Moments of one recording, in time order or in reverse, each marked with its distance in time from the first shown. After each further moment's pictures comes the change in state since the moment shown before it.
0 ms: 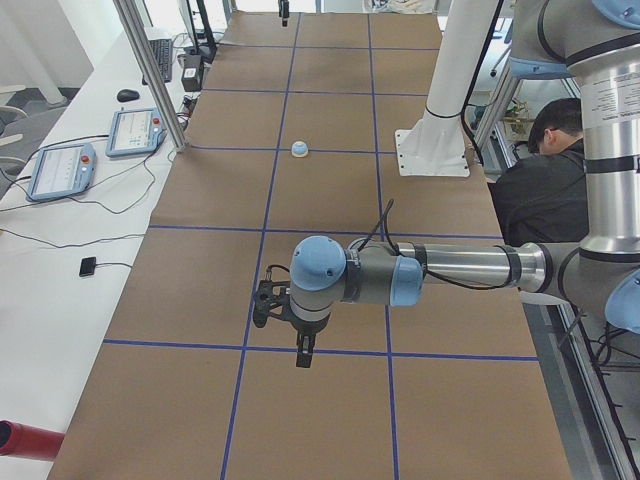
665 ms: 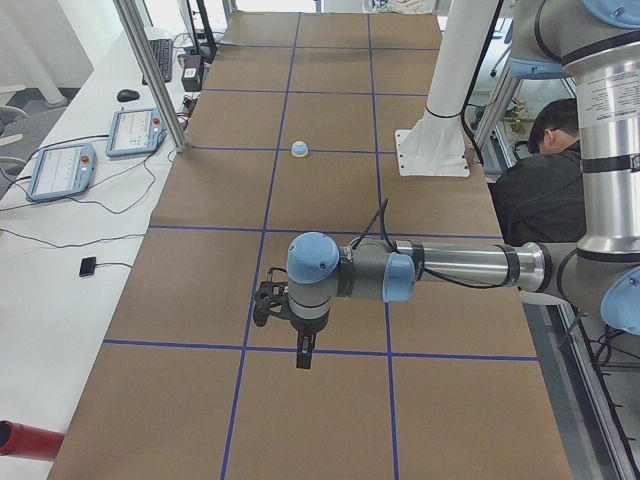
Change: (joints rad) left arm 0.047 -0.003 -0.003 0.036 0.060 0.000; right arm 0.274 -0.308 0.009 -0.021 0.011 -0.316
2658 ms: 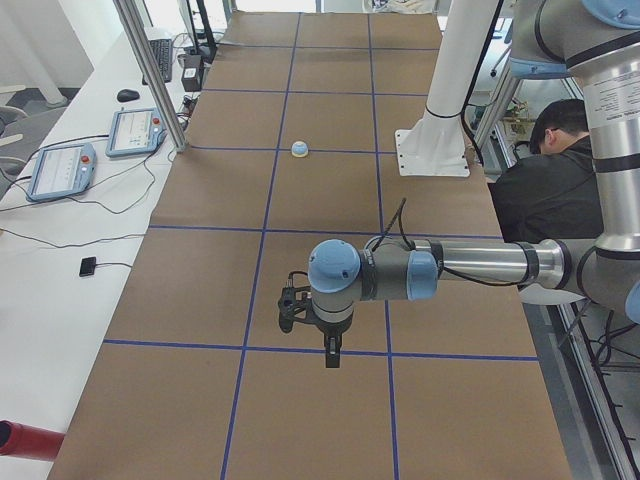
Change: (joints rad) left arm -0.004 0.088 -0.066 0.064 -0.065 0.010; right arm 0.011 -0.021 0.019 -0.020 0.011 0.078
